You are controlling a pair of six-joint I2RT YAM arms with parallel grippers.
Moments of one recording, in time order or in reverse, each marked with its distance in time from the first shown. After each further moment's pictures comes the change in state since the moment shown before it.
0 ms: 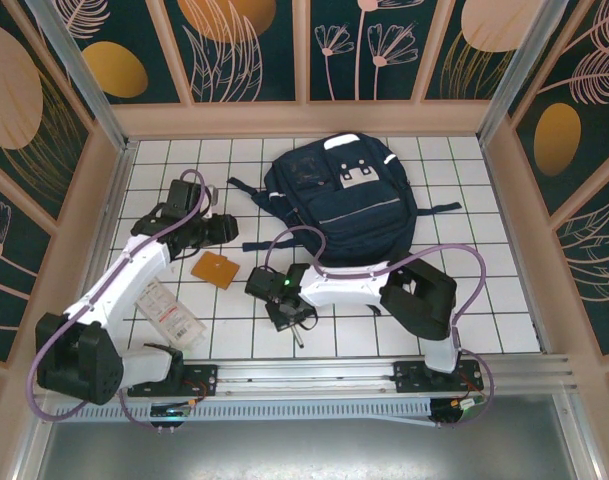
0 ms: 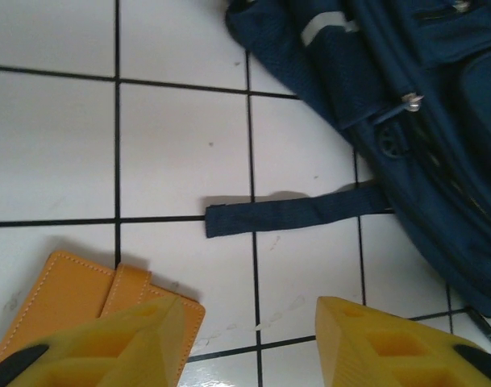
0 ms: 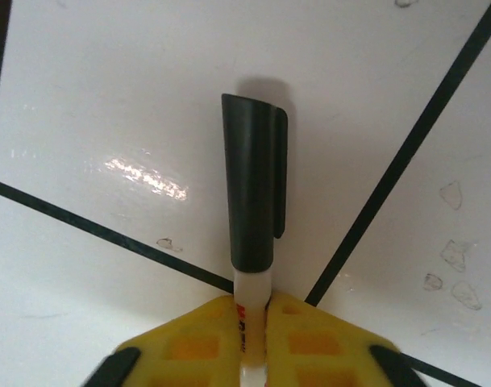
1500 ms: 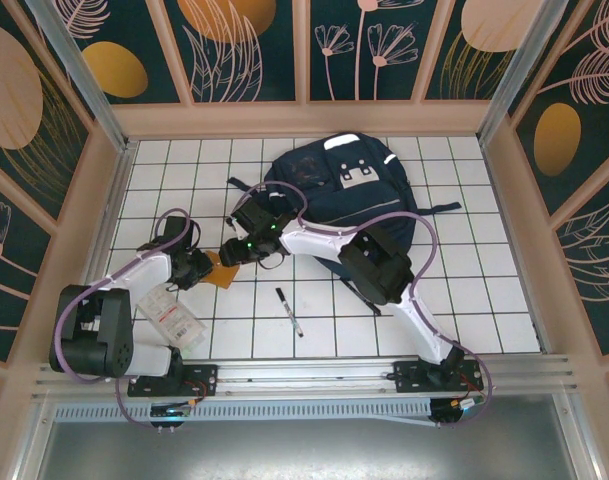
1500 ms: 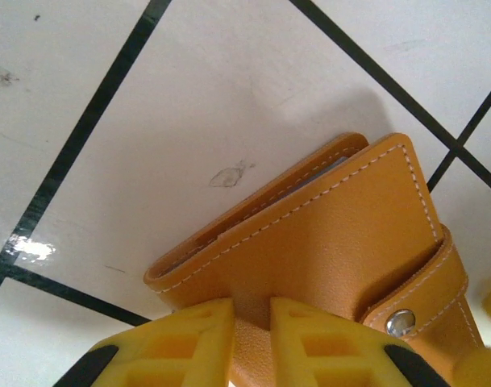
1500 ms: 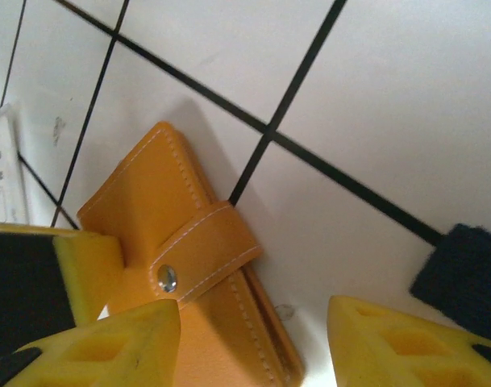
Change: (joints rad) left arm 0.171 0.139 -0.332 0.154 -0.108 -0.365; right arm -0.266 0.404 0.491 0.406 -0.383 -0.208
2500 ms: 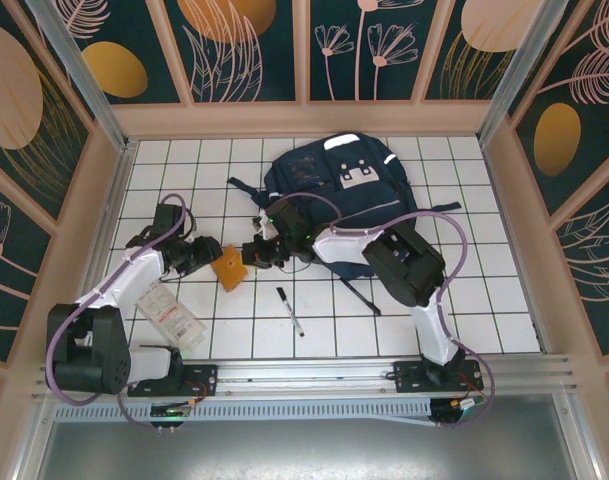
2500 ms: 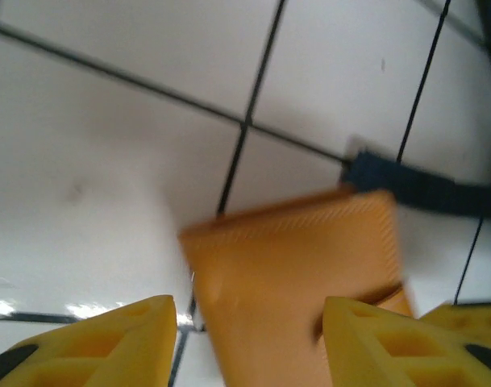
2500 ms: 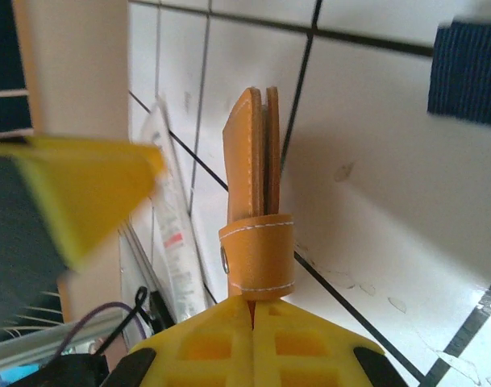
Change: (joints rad) left arm 0.018 -0.090 0.077 -0.069 0.229 0.227; right arm -0.091 -0.237 -0.458 0.468 -0.288 0.387
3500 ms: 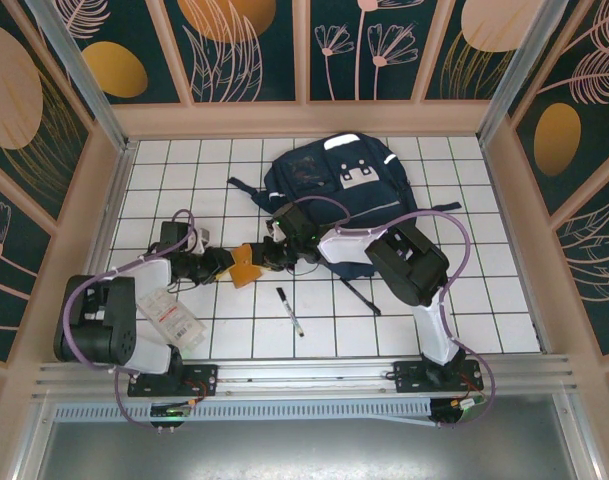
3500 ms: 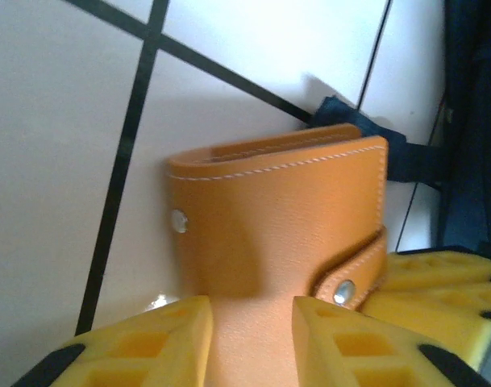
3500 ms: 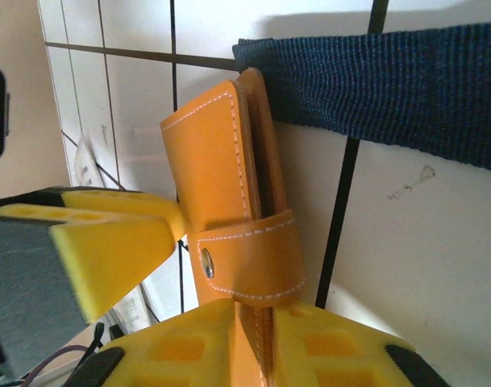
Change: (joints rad) left arm 0.031 0.164 -0.167 0.393 0.306 -0.092; right arm -0.015 -0.005 -0.038 -0.099 0.103 0.016
